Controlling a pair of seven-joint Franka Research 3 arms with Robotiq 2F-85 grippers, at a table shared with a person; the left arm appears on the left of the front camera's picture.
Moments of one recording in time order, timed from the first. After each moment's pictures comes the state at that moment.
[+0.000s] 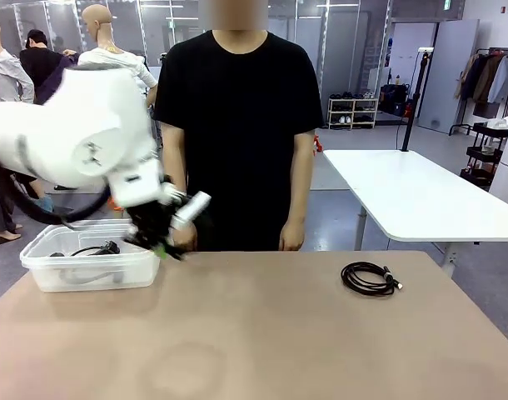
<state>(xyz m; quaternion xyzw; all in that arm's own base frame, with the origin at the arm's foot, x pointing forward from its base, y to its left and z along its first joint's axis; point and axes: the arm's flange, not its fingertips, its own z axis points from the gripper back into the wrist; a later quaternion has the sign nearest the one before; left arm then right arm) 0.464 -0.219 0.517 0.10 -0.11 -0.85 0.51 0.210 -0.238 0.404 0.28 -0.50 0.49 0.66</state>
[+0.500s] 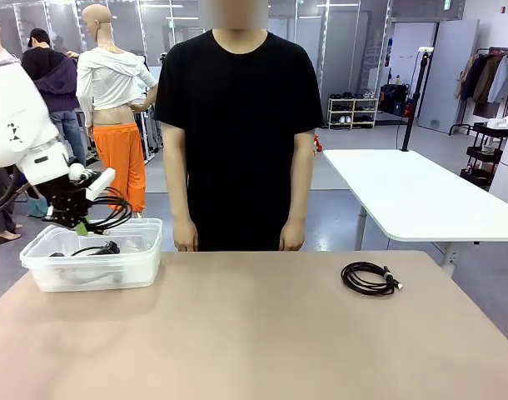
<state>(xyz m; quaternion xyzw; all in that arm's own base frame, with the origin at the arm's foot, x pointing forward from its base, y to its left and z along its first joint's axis) 0.547 -0.036 0.500 0.07 -0.12 -0.76 0.63 0.211 -0.238 0.404 0.28 -0.49 0.49 0.66</state>
